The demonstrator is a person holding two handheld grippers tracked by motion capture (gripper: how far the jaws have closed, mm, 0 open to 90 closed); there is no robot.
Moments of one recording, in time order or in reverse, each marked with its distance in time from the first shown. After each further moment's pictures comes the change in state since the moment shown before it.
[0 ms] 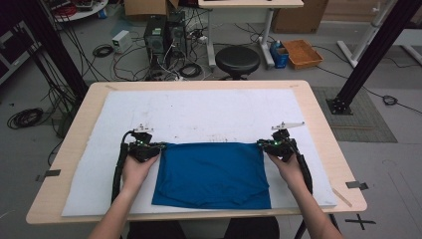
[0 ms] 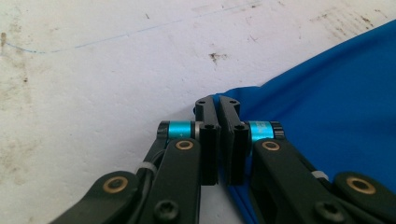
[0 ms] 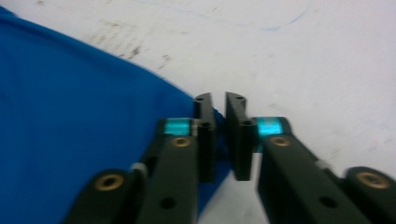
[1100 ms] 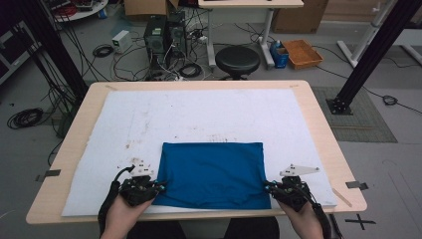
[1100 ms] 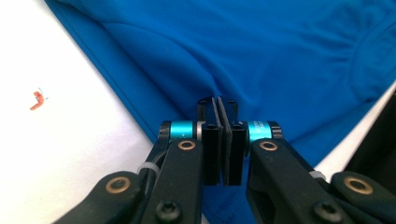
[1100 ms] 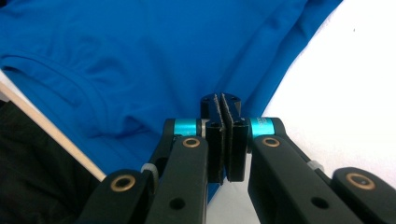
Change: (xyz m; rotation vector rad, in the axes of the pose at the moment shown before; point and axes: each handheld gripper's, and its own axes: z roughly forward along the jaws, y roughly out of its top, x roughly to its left) left arm -0.065 -0.070 -0.077 0.091 -0.148 0.169; right arm 0.067 -0.088 -0.075 0.048 0.039 -0.045
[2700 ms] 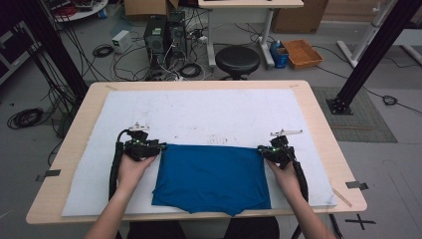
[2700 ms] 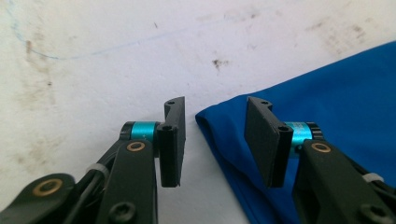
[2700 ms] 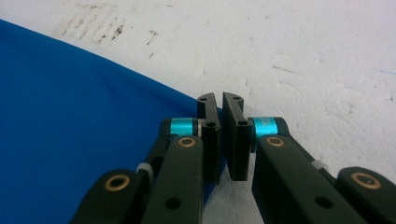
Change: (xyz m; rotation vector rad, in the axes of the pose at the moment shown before) left arm 0.089 0.071 0.052 -0.066 0.171 -0.151; right arm -0.067 0.072 0.078 -0.033 -0.119 0.105
